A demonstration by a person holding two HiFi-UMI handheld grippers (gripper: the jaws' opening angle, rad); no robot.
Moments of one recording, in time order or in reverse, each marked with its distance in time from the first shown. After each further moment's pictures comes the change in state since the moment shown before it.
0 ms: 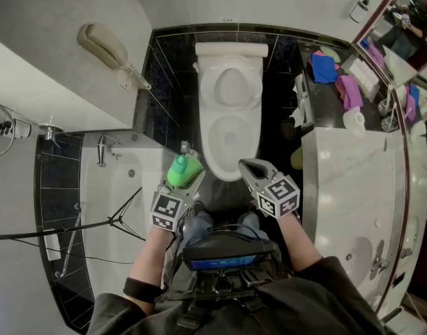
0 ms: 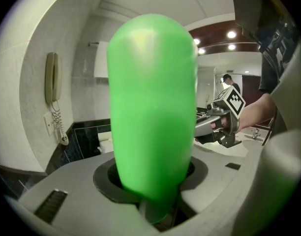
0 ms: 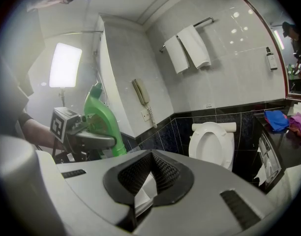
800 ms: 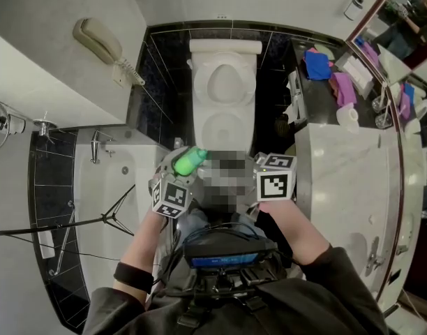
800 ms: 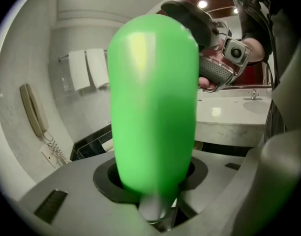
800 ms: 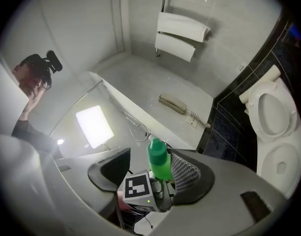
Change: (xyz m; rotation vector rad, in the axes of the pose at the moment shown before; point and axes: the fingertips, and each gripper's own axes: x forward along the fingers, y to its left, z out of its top) left arm 0.030 -0.002 -0.008 0.323 0.095 0.041; right arm -0.005 0.111 0.112 0.460 -0.086 0.553
